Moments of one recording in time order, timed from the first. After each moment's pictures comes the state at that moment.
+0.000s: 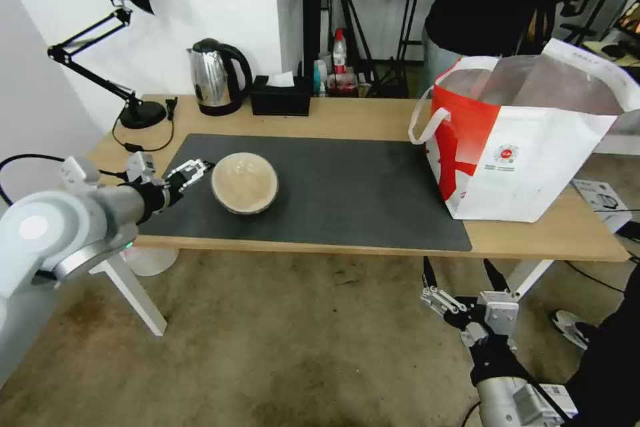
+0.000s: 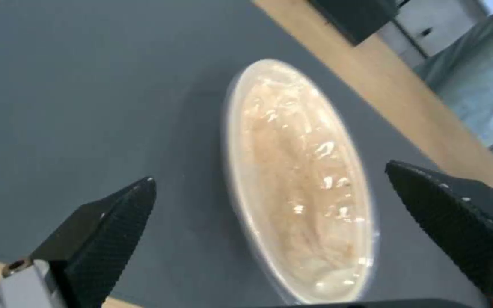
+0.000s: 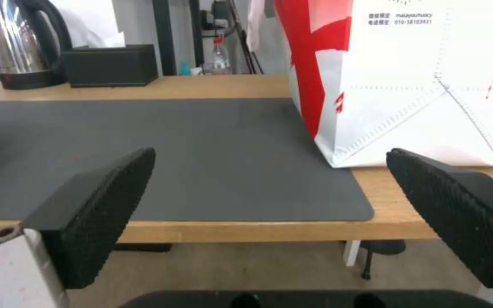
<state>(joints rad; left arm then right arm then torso) 0.97 -0.70 -0.51 -2.10 -2.05 0.44 -0.95 -1.83 0.83 0.20 2.36 0.27 0.20 0.73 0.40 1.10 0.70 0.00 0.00</state>
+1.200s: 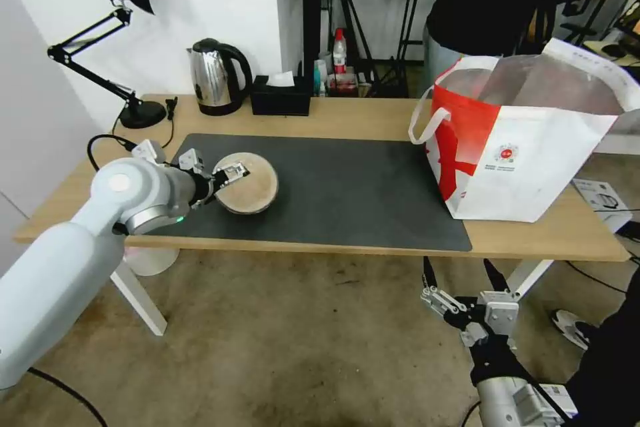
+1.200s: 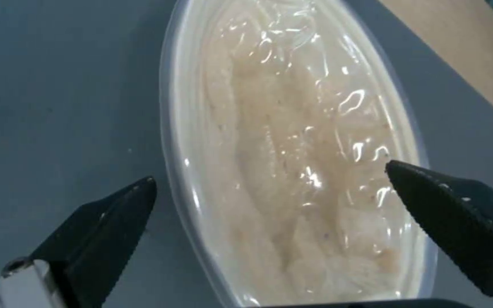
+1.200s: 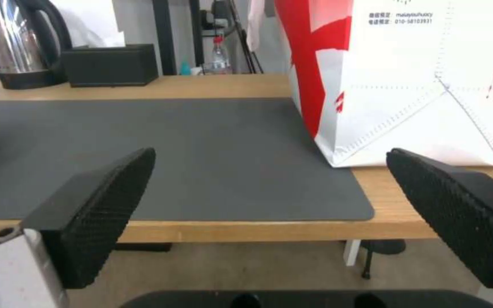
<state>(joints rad) 0.68 -0.78 -0.17 -1.92 -2.05 0.48 -1.06 -1.83 0.83 0.20 2.36 0.27 0.20 0.73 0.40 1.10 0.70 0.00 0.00</state>
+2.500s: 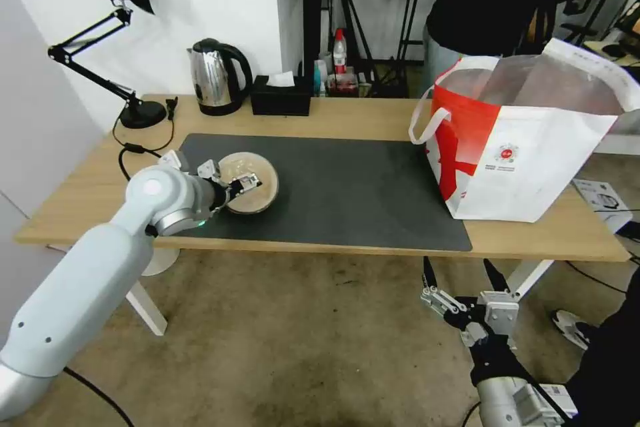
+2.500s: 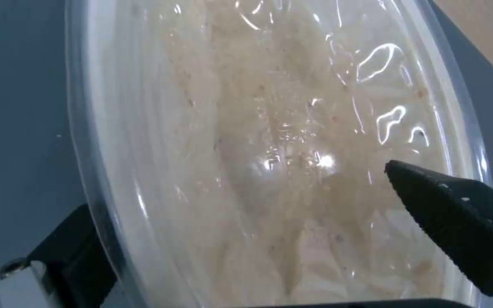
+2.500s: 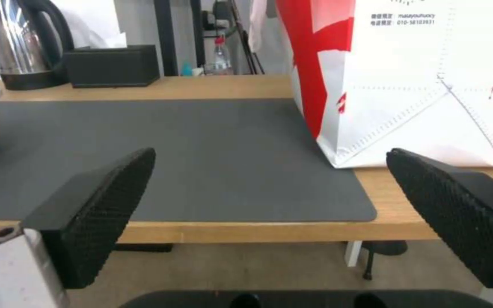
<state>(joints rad) 0.64 -0.90 -0.11 -1.81 -1.98 0.51 -1.06 -1.83 0.83 0.20 2.36 0.27 0.20 0.73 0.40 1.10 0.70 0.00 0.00</state>
